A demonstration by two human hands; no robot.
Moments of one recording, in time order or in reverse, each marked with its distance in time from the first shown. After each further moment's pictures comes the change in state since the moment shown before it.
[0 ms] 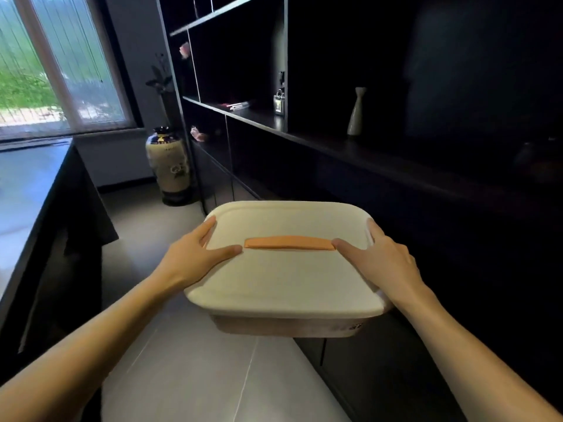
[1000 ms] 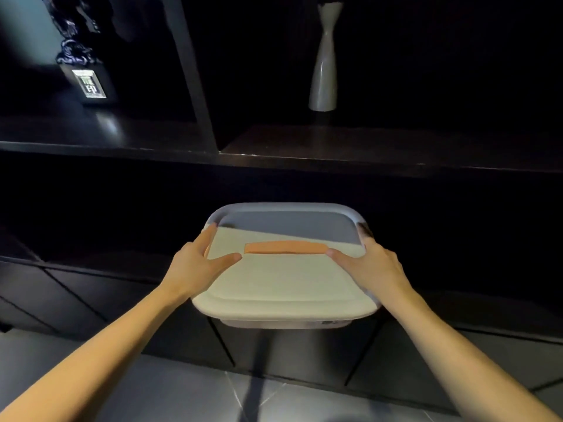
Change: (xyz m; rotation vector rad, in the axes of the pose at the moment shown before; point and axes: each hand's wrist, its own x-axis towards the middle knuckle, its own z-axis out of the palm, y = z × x) left_hand 0.525 -0.030 0.210 -0.071 -0.618 0.527; right_hand 0.282 -0.039 0.197 0.196 0.262 0.797
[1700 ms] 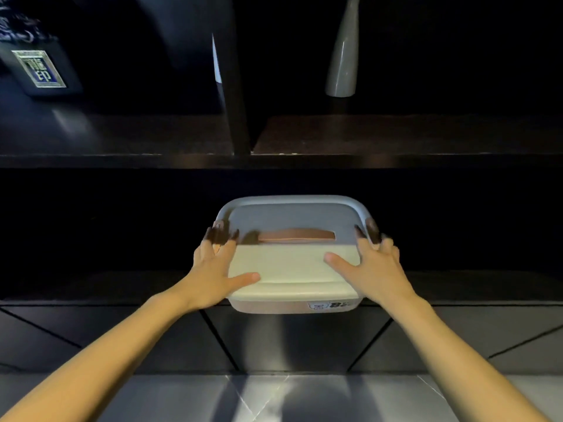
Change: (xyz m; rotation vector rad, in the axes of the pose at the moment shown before) left_hand 0.053 -0.036 -0.005 0.188 -0.406 0.263; right_hand -0.007 -0.024 0.051 -0.294 0.098 -0.020
